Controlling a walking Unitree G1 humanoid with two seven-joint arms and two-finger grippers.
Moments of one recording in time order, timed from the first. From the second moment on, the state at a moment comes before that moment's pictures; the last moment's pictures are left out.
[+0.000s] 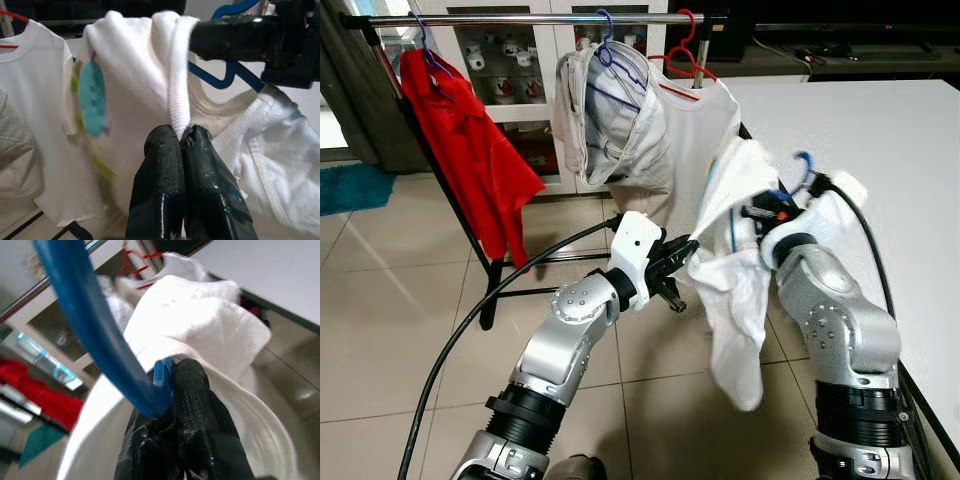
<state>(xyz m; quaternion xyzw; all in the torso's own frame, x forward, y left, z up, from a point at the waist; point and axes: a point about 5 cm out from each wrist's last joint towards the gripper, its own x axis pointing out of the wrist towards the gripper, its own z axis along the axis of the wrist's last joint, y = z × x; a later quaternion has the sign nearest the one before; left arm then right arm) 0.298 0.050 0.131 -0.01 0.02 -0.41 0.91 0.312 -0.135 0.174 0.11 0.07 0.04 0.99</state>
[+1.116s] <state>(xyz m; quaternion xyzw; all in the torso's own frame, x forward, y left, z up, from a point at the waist) 0.310 0.054 0.128 0.00 0.03 -0.36 0.93 0.307 -0.155 0.154 0.10 0.13 -0.01 0.99</state>
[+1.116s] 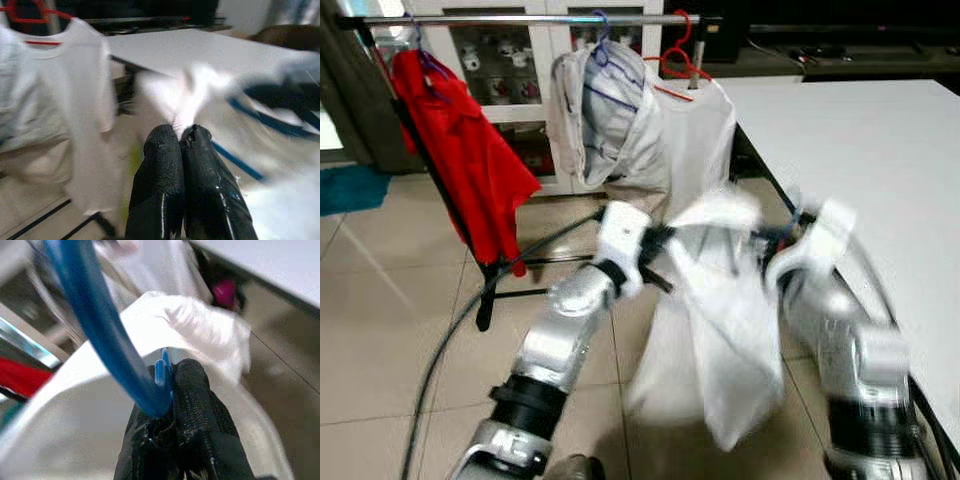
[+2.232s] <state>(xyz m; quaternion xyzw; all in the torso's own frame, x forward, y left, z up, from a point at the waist) 0.321 0.074 0.113 0.00 0.08 -0.27 0.96 0.253 -0.166 0.071 0.07 0.34 0.02 0.94</state>
